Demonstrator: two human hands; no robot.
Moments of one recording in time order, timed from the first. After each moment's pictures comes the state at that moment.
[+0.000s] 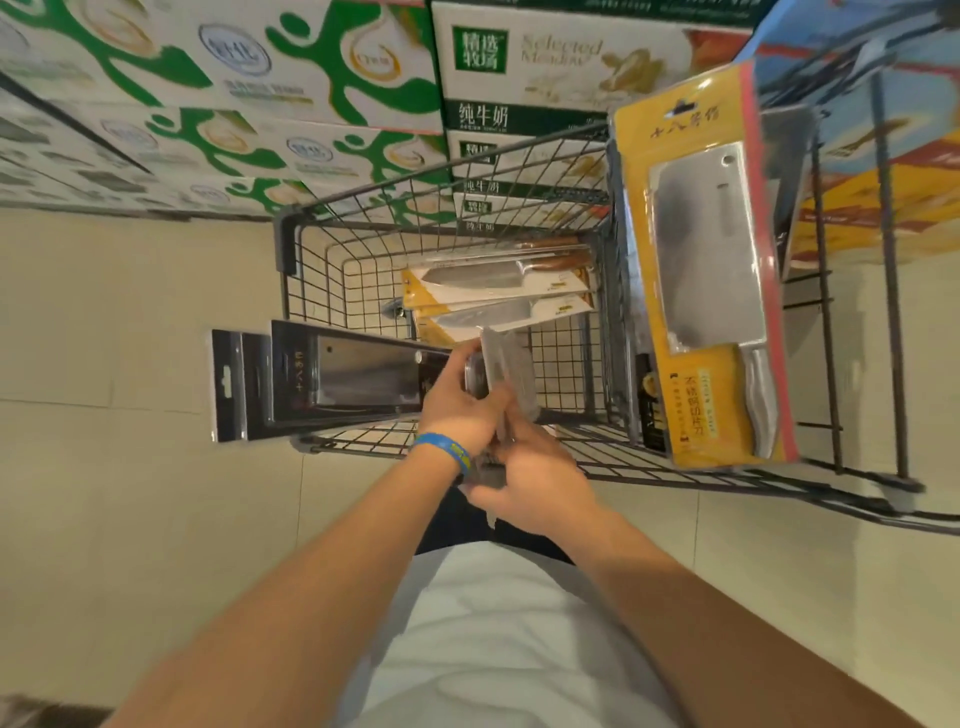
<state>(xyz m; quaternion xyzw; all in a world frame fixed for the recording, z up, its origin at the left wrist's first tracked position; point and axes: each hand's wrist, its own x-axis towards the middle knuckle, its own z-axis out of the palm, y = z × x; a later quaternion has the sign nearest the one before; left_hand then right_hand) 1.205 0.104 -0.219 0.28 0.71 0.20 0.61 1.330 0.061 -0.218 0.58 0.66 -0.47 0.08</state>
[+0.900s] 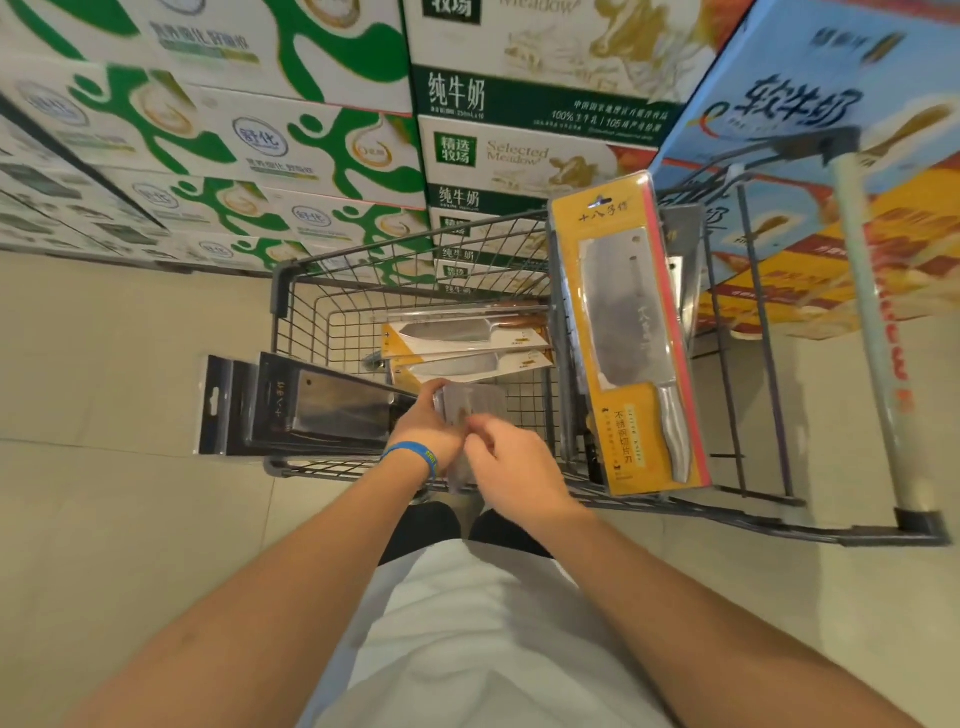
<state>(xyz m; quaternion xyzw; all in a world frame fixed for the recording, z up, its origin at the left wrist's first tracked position) 1.216 0.102 -0.220 0.35 0.76 0.07 0.54 1.349 0.082 -0.166 0.65 0.58 -0.49 0.00</state>
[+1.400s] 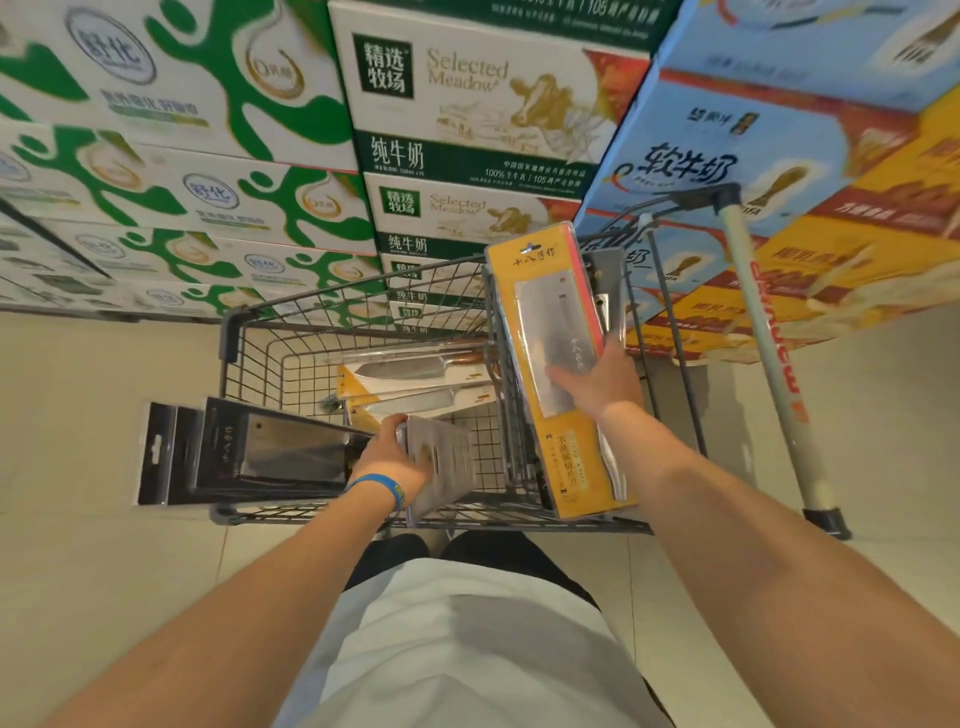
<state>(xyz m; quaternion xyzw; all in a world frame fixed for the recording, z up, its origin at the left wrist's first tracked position) 1.229 0.108 -0.227 0.42 0.76 0.02 0.50 1.491 0.205 -0.160 0.82 0.43 -0.38 -0.05</state>
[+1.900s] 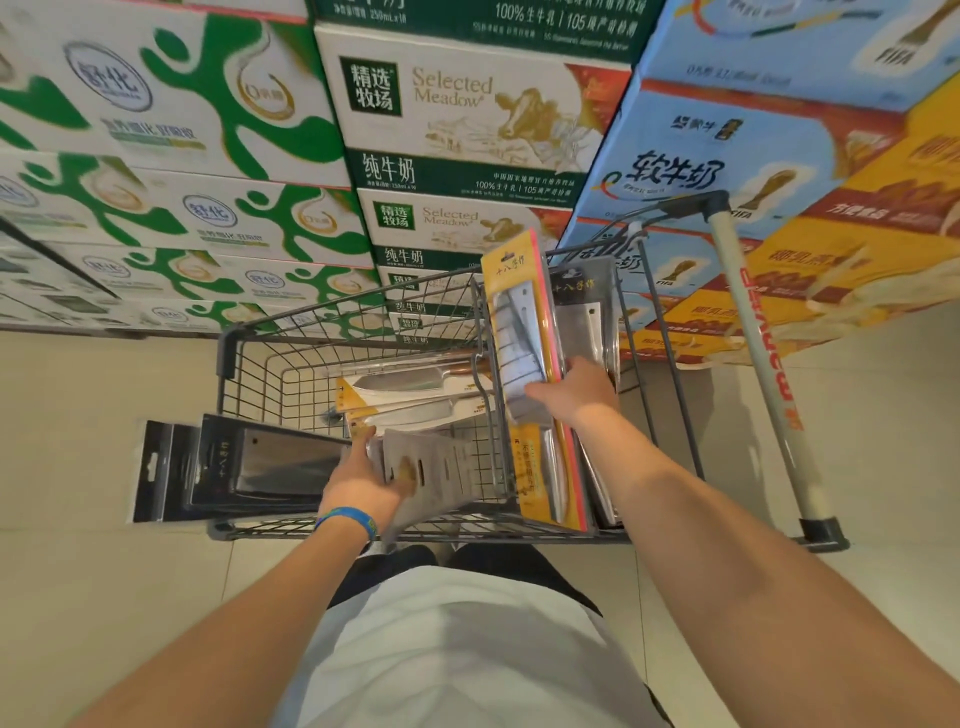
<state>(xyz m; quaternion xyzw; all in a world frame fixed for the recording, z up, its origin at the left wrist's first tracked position) 1.215 0.092 -0.219 0.41 0.81 0.04 0.43 1.475 0.205 -0.163 0.80 0.46 -0.39 -0.01</state>
